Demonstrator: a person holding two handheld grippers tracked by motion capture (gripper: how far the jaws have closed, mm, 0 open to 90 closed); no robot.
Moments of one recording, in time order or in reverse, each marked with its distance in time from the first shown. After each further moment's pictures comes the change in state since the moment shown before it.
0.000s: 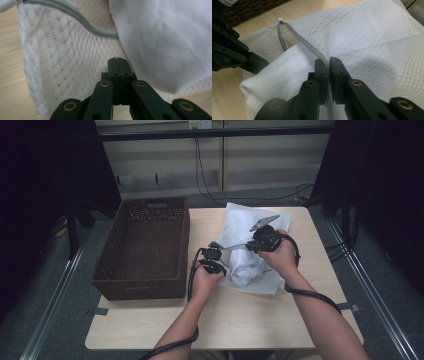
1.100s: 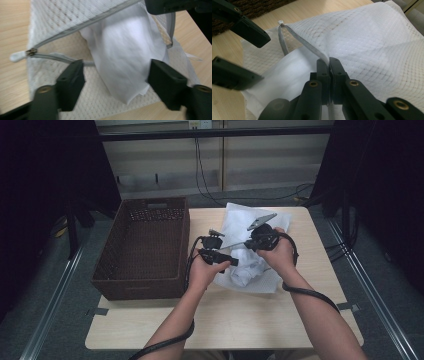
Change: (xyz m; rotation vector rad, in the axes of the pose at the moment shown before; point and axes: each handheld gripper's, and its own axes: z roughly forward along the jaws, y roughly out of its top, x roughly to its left) left arm -0.011 0.023 -0.042 -0.119 -0.064 0.050; right arm 0.003 0.008 0.001 -0.001 -0.009 -0.034
